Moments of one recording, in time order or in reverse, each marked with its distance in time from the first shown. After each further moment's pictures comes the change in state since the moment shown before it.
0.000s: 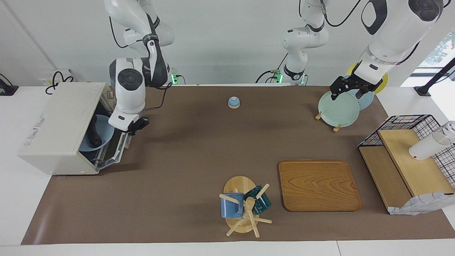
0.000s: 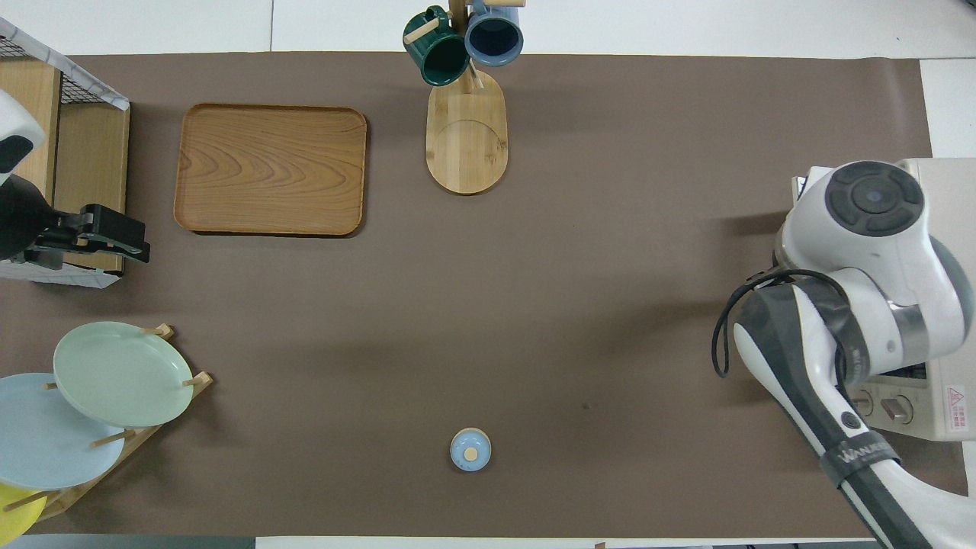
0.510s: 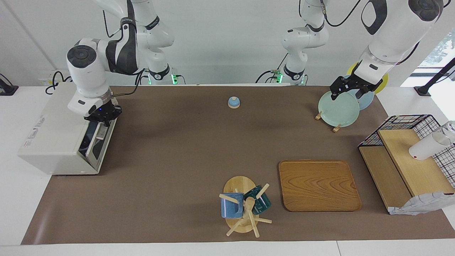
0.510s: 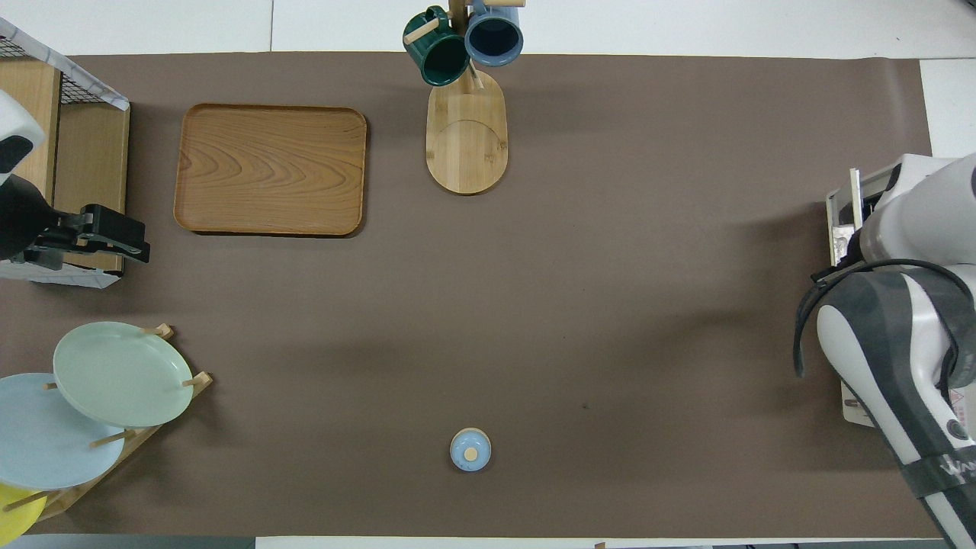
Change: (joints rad) left arm 0.000 0.000 0.000 0.000 0.000 0.000 0.000; right arm -0.157 -0.073 -0.007 0.037 0.064 -0.029 -0.175
